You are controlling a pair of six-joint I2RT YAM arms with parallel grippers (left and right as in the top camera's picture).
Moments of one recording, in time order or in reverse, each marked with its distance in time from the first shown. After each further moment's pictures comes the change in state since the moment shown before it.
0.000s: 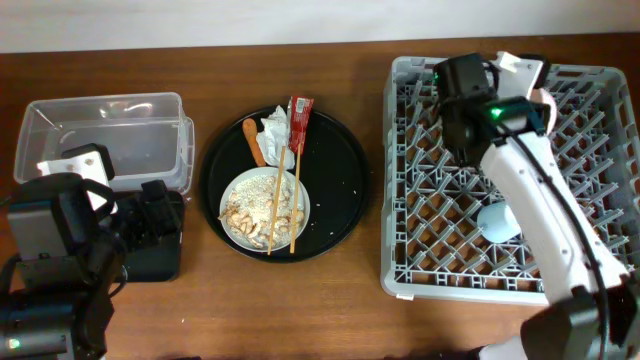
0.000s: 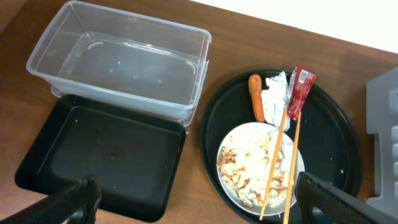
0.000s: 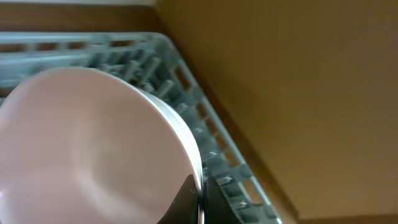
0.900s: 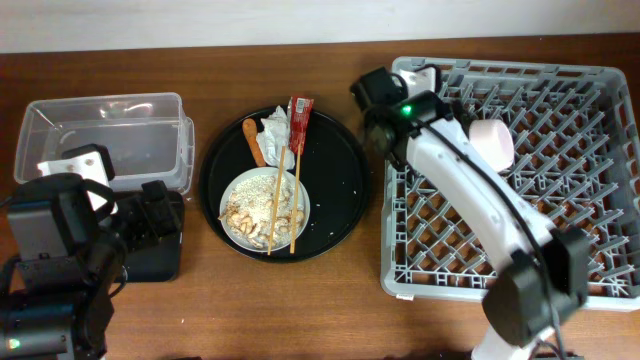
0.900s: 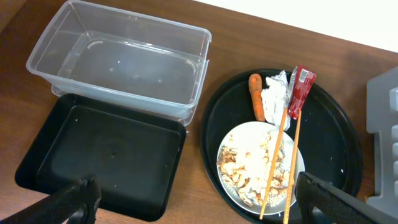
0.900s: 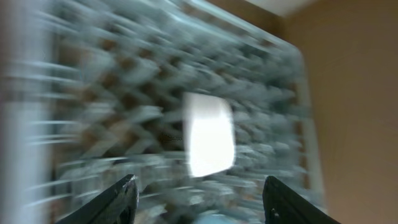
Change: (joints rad) left arm 0.000 0.000 0.000 -0.003 0.000 0.000; right arm 0.258 0.181 0.131 -0.068 -0.263 -0.103
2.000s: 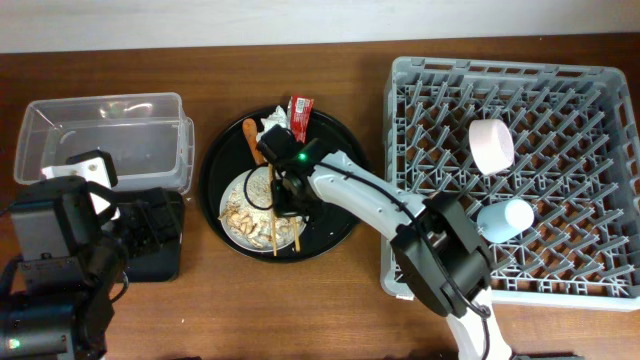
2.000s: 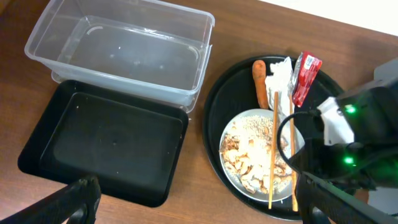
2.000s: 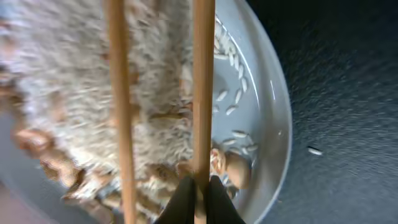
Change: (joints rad) left arm 0.000 0.000 0.000 -0.049 0.000 0.000; right arm 0.271 0.339 0.021 0.241 -0.993 0.303
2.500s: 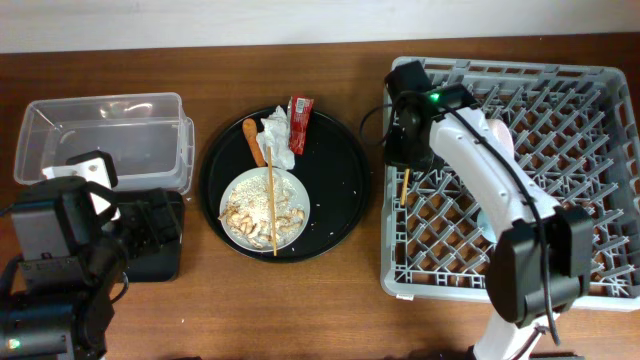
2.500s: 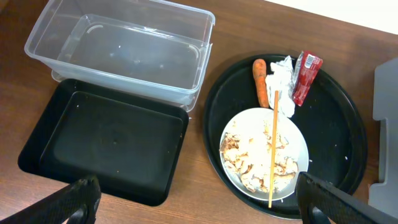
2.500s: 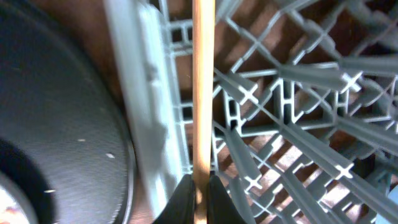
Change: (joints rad) left arm 0.000 0.000 0.000 -0.005 0.000 0.000; right arm -0.434 -0.254 -0.075 -0.234 0.240 -0.103
